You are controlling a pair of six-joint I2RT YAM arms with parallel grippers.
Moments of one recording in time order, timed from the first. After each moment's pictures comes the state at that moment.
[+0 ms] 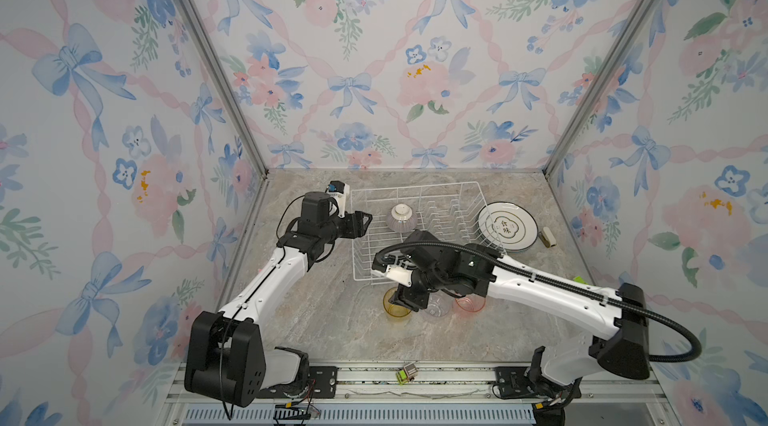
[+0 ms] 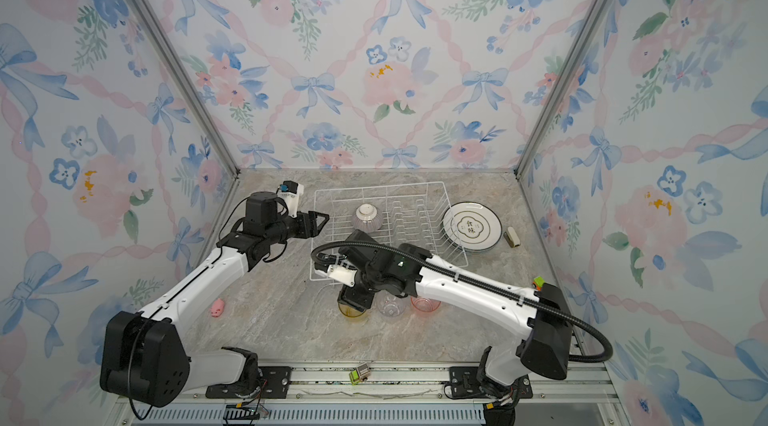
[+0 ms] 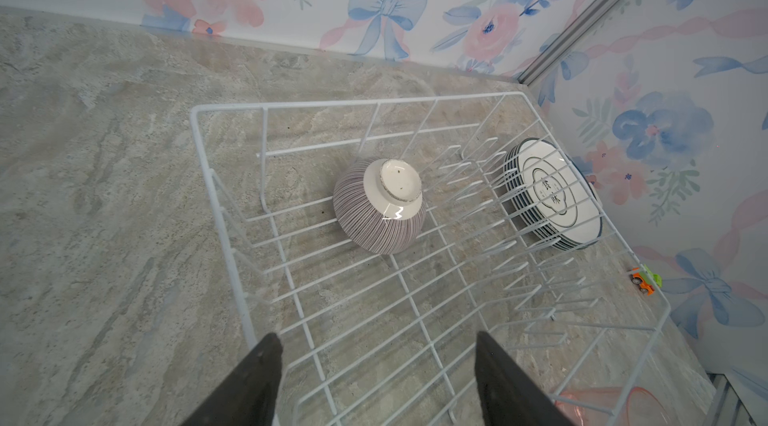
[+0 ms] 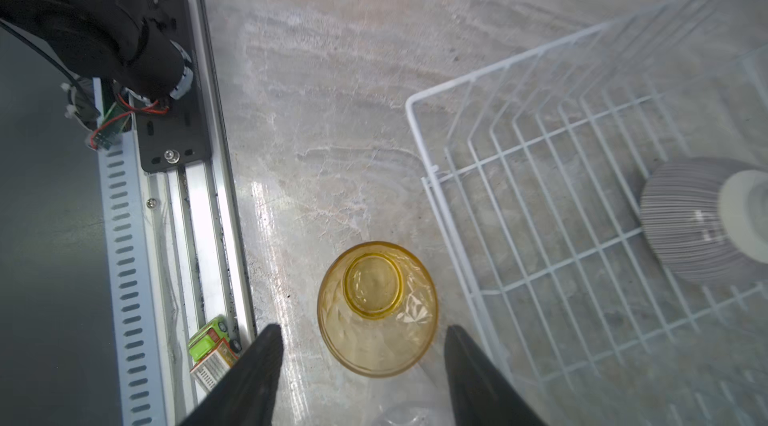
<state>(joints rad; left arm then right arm) -0.26 1.31 0.94 -0.19 0.33 -0.26 1.03 1.43 1.36 -0.77 -0.15 -0.17</state>
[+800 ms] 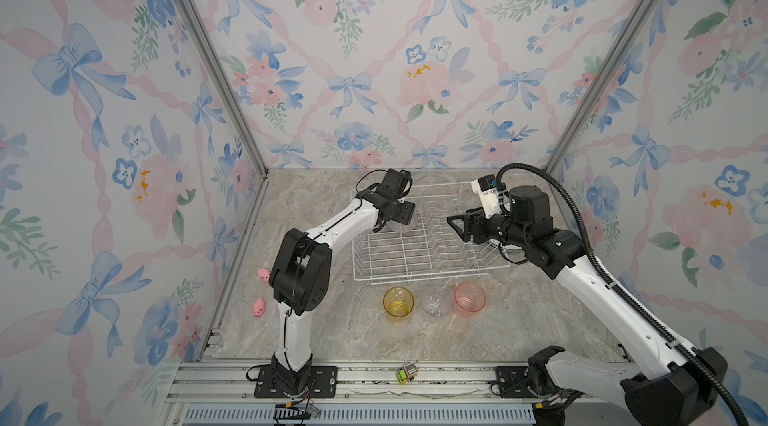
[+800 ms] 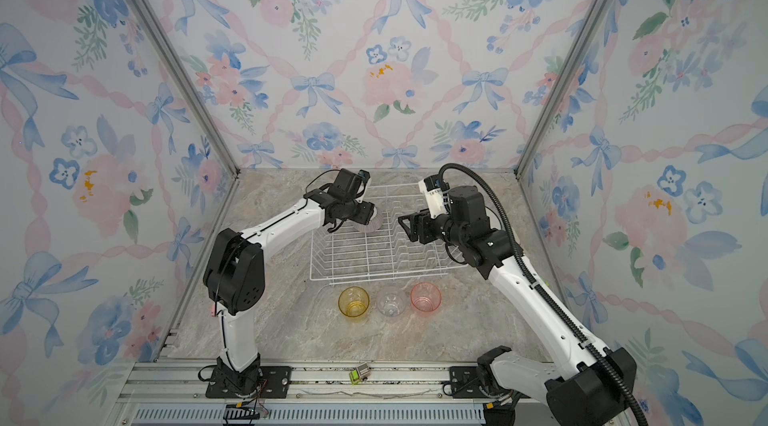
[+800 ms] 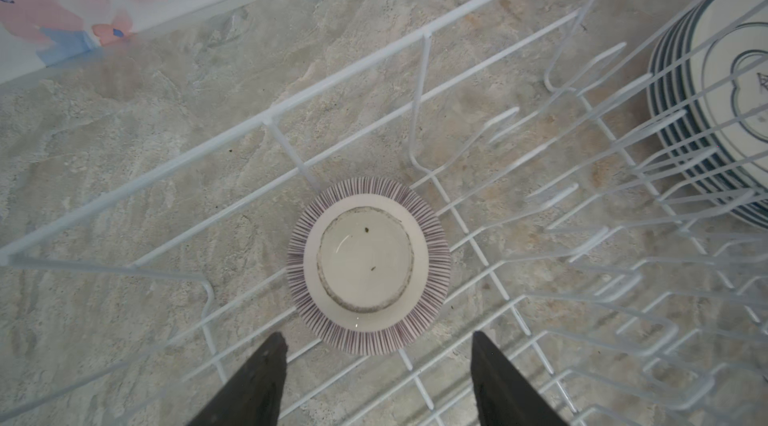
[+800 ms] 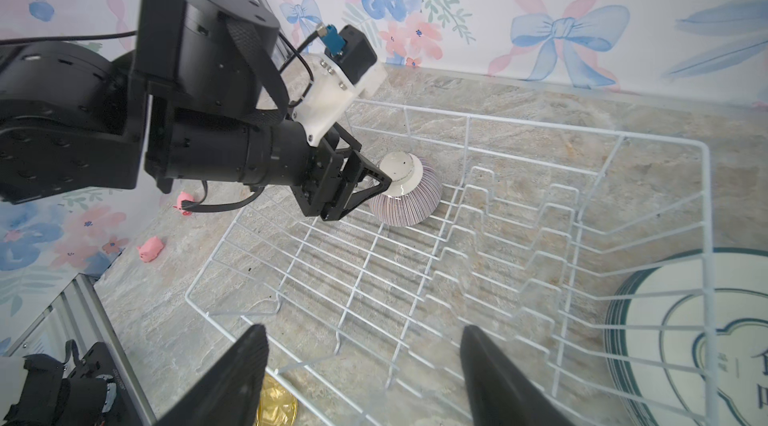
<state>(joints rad) -0.56 2.01 1.66 -0.54 -0.10 -0.10 0.42 1.17 1.12 -0.45 -0.31 0.18</state>
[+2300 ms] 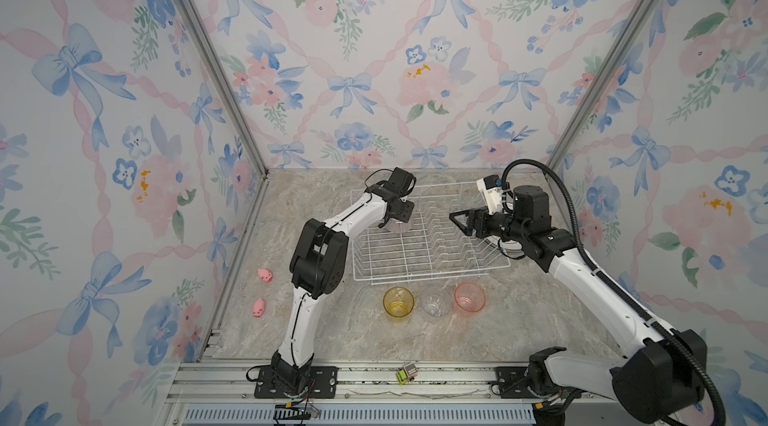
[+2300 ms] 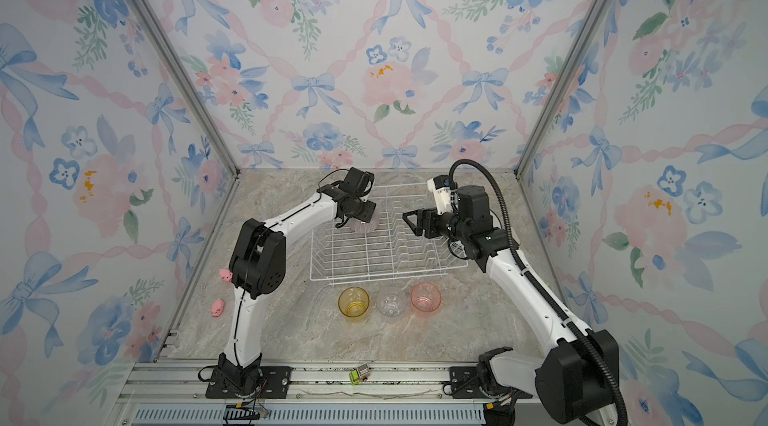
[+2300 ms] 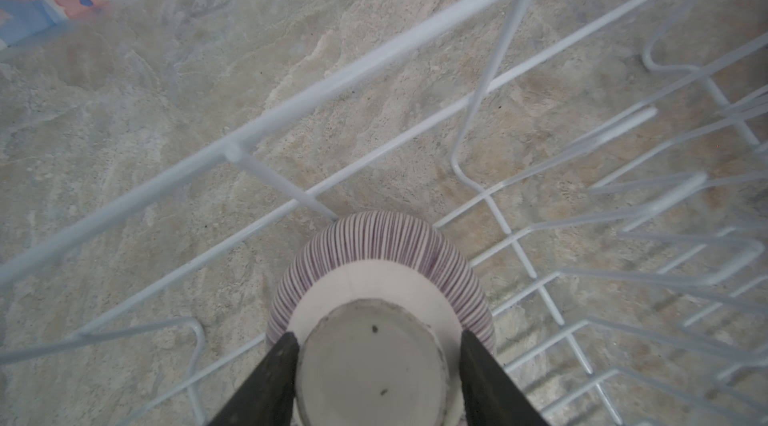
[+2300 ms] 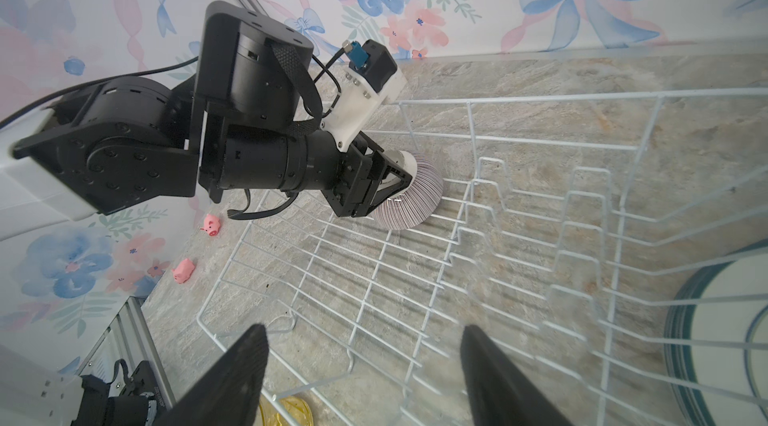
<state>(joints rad) -0.54 2.18 1.82 -0.60 -0.12 -0.08 0.30 1.25 1.03 -0.29 -0.49 0.28</state>
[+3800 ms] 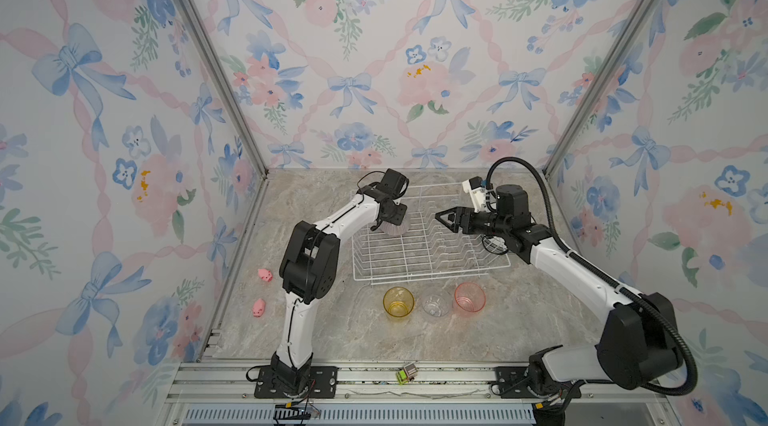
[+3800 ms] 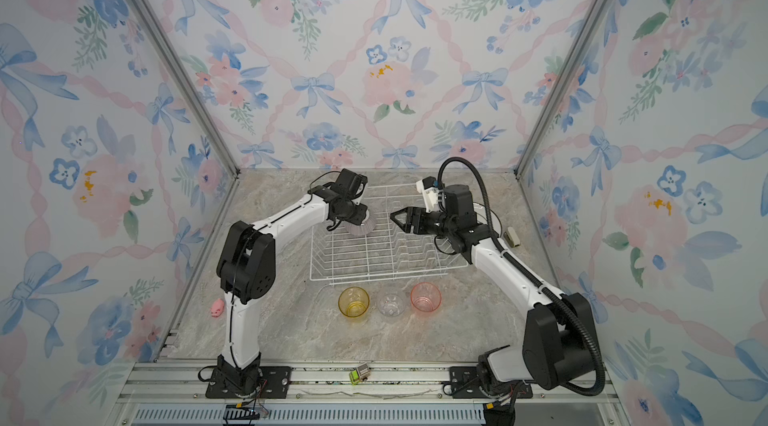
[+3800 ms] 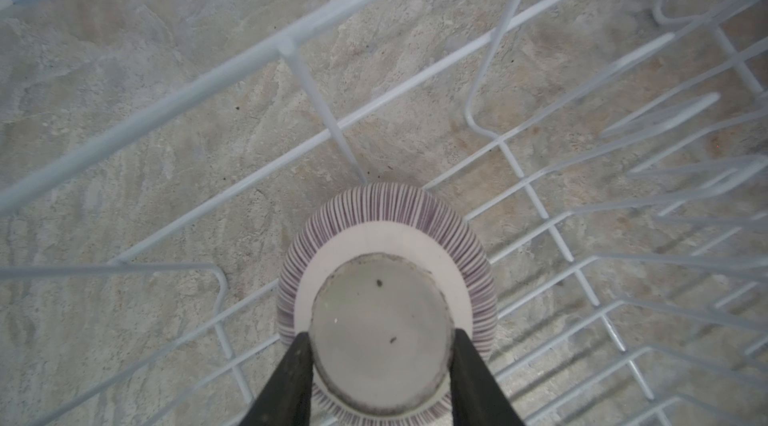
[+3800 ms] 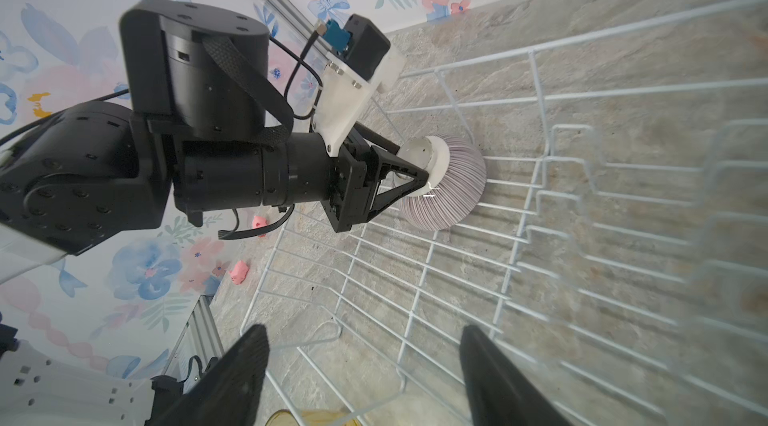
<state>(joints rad) -0.51 2.09 1.72 -0.63 -0.08 -0.07 0.35 1.44 1.02 -0.10 -0.61 0.48</state>
